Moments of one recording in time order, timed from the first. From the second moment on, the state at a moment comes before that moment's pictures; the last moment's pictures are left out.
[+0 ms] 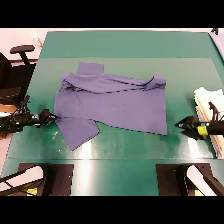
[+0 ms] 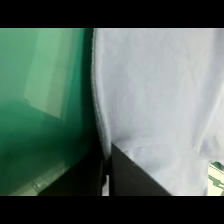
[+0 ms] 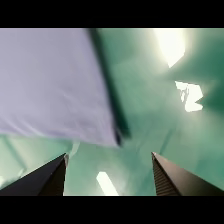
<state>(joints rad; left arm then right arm) 0.54 -1.24 0.56 0.64 -1.01 -0.88 -0.63 -0.91 0.51 -0.96 1.38 1.32</state>
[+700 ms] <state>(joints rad) 0.54 -1.24 0.56 0.63 -1.04 -0.88 -0.34 -1.20 0.42 -0.67 1.08 1.08</state>
